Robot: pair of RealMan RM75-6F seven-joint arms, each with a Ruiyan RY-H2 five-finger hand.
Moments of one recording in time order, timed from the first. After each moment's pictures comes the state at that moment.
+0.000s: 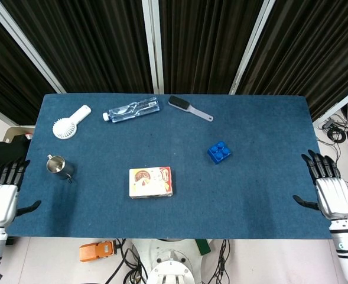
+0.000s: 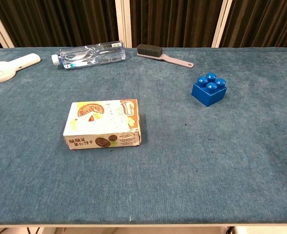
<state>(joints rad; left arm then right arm) -0.07 -1.15 -0.06 -1.65 1.49 1.49 0.10 0.15 -1.08 0.07 -1.65 -1.52 1.43 0.00</state>
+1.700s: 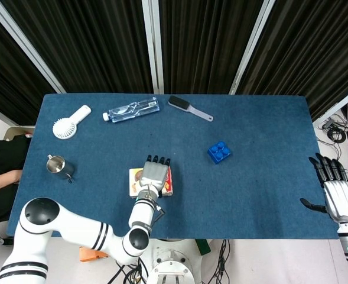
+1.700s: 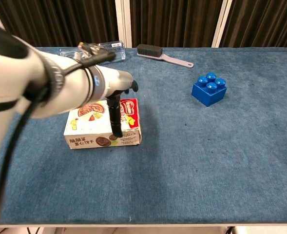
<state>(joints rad) -1.21 -1.83 -0.43 -1.75 -0.04 1.39 1.24 0.13 -1.07 0.06 -1.60 -1.51 1.43 0.05</state>
